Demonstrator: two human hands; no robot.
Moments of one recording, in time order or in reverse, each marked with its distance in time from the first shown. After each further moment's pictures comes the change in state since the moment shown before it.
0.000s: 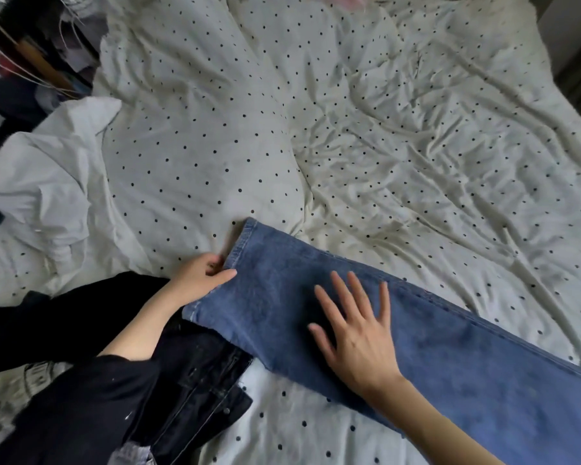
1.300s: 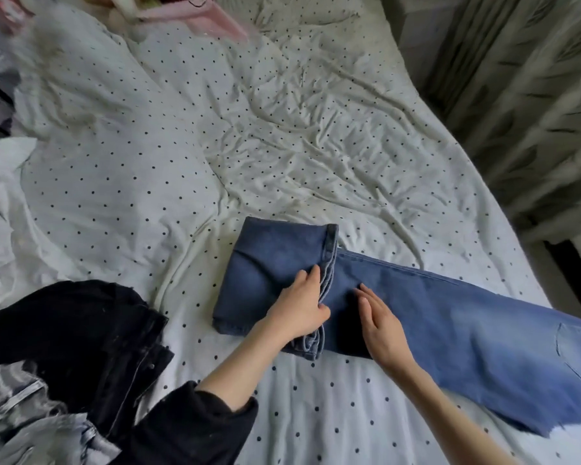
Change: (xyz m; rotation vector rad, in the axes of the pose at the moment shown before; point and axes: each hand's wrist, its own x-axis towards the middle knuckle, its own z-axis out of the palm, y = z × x) left_hand -0.163 0.166 0.218 0.467 -0.273 0.424; right_hand -0.152 0.122 -0.030 0.689 0.009 0.629
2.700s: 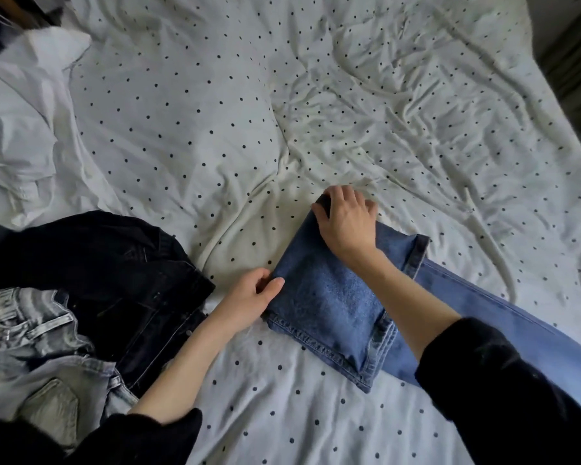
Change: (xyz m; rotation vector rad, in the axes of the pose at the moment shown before) left_hand -0.027 -0.164 -0.009 -0.788 0.246 -0.235; right_hand 0.132 -0.149 0.098 -0.562 -0.027 -0.349
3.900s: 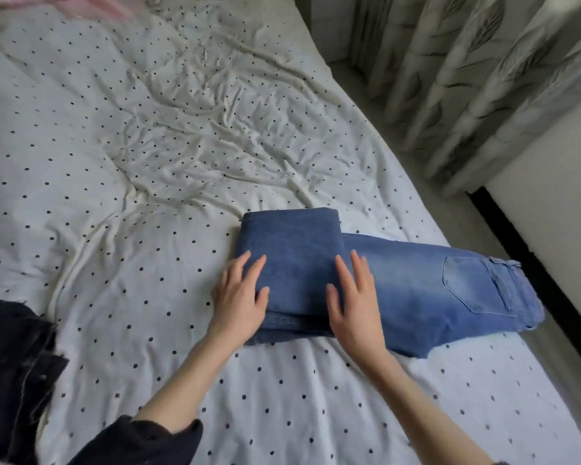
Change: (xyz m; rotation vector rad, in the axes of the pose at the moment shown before) left_hand -0.052 0.075 0.215 0.783 0.098 0.523; right_hand -0.265 0.203 -0.046 0.428 0.325 0.386
